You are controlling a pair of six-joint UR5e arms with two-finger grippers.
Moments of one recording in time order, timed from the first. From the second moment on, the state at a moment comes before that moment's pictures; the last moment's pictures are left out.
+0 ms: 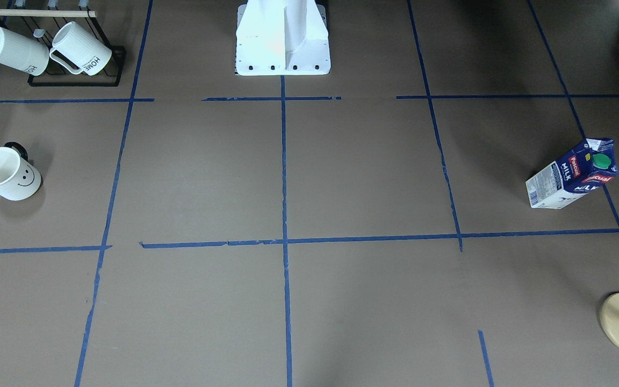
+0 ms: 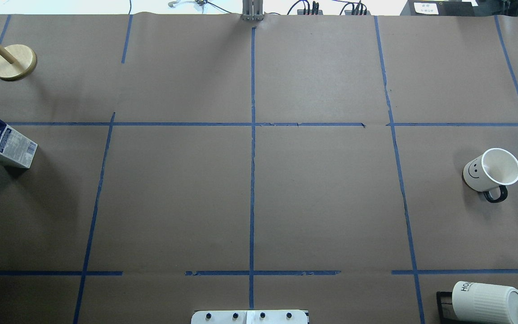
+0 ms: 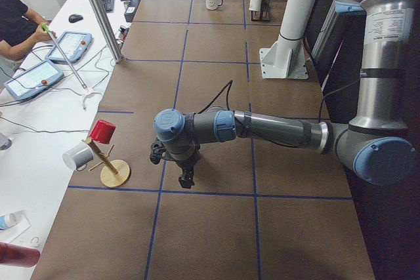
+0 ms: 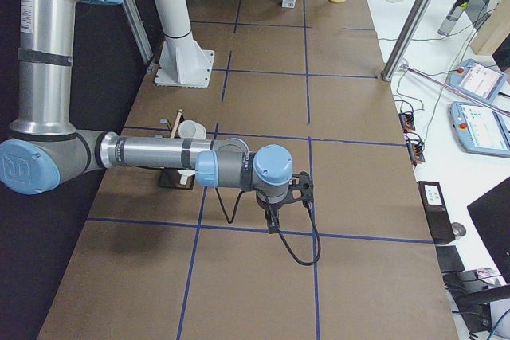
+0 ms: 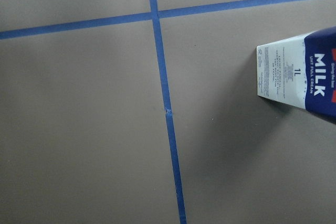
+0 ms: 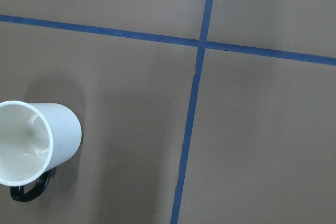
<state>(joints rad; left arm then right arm) -1.54 -1.54 -1.72 -1.28 -2.39 0.24 1.59 -1.71 1.72 -1.58 2.42 -0.16</state>
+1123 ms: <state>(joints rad) -1.54 -1.54 -1.74 -1.29 -2.40 0.20 1.58 -1.72 1.72 -1.50 2.44 -0.17</state>
